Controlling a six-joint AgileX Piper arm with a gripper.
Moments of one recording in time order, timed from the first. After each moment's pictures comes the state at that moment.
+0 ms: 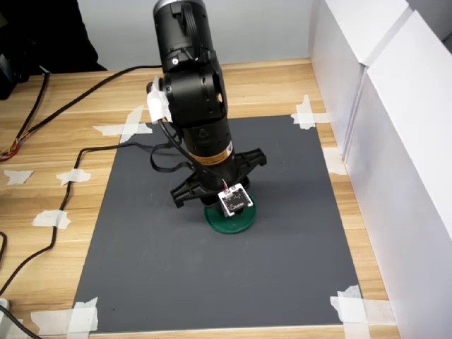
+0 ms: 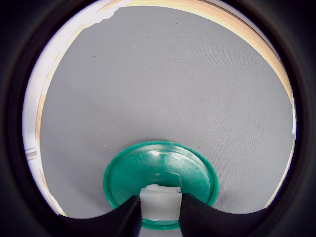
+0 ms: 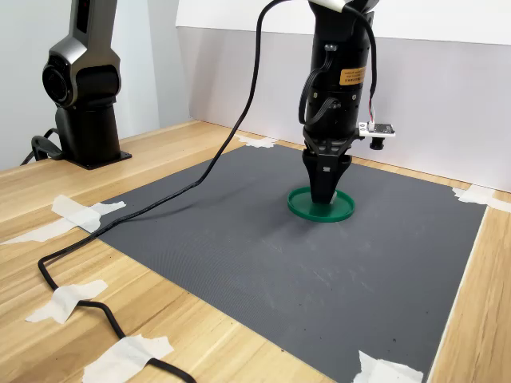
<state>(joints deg) 11.5 112.6 -82.4 5.1 55.1 -18.8</state>
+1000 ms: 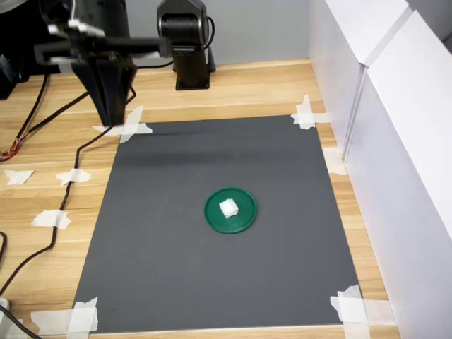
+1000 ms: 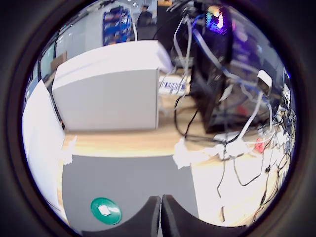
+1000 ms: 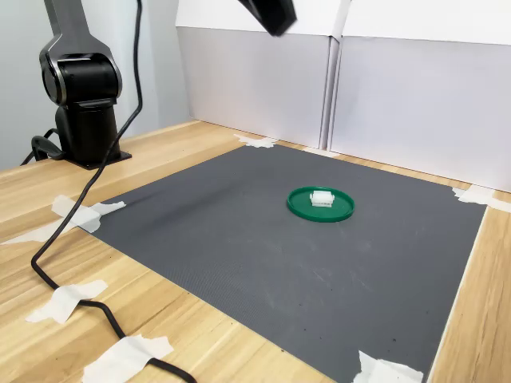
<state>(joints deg) -7.0 65.3 -56.9 4.5 27.6 -8.5</state>
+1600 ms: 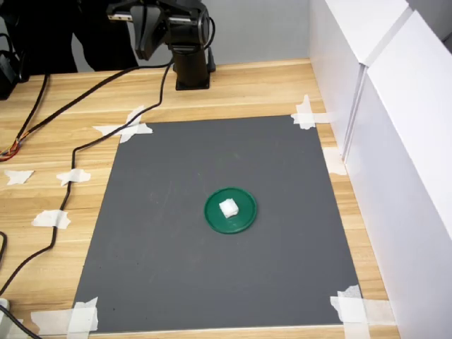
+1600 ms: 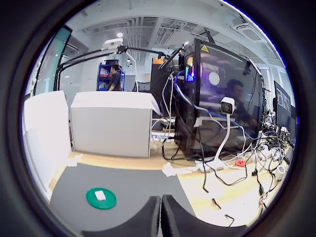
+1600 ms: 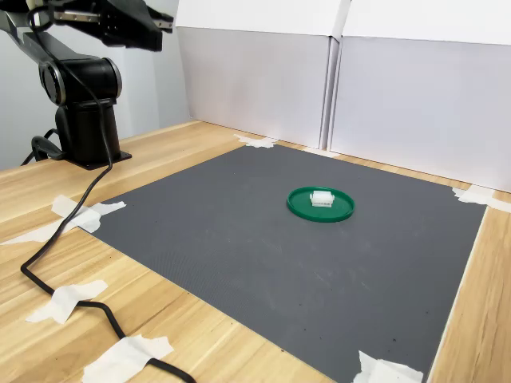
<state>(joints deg) -7.0 9.5 -8.4 4.5 7.8 -10.3</state>
